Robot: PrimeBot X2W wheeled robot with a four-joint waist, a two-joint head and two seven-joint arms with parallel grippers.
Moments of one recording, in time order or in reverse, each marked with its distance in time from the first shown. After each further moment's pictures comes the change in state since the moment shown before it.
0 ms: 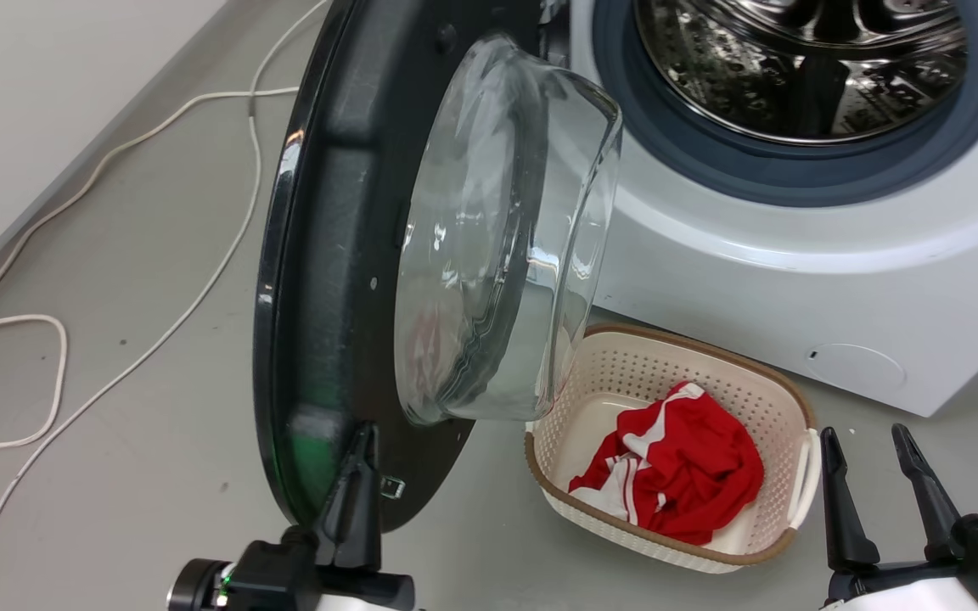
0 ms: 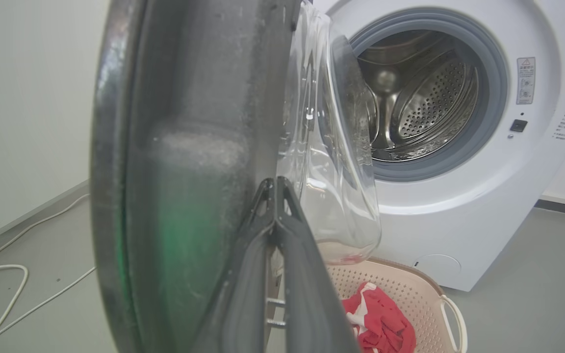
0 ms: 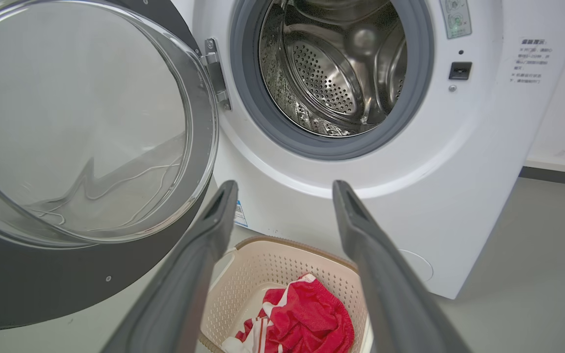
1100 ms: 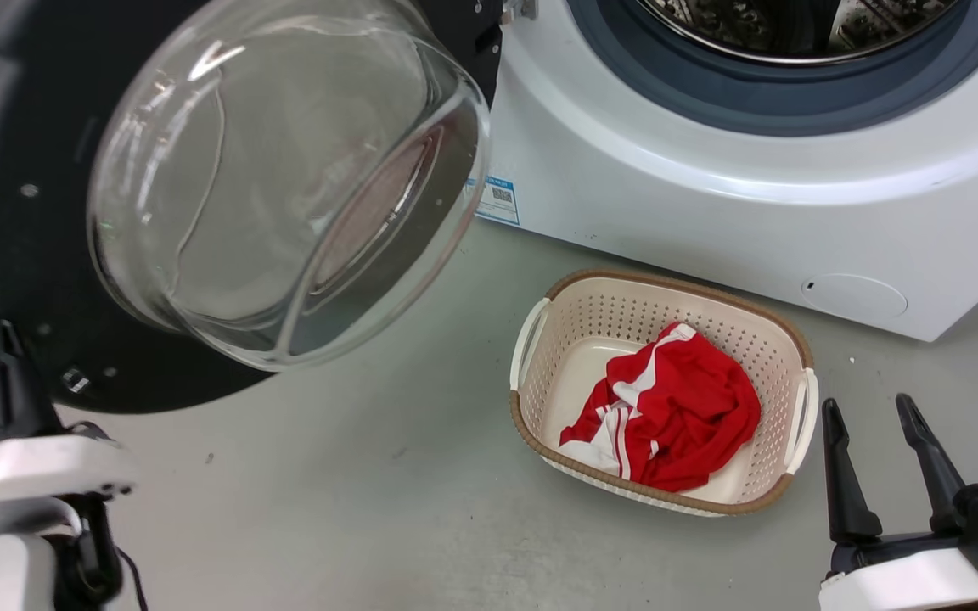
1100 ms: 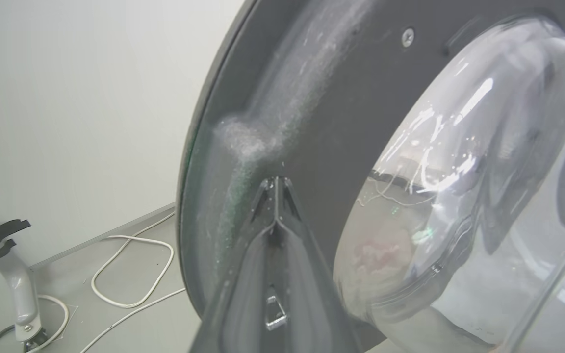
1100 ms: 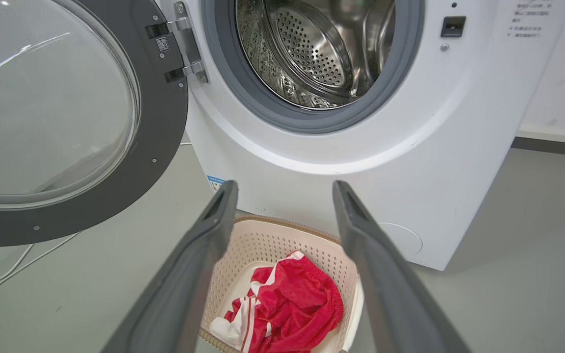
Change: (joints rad) left arm -0.209 0.049 0.580 0.312 -0.163 -0.145 -0.029; right arm -0.033 0.000 0.000 -0.047 -0.030 0.000 0.056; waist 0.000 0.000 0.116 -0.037
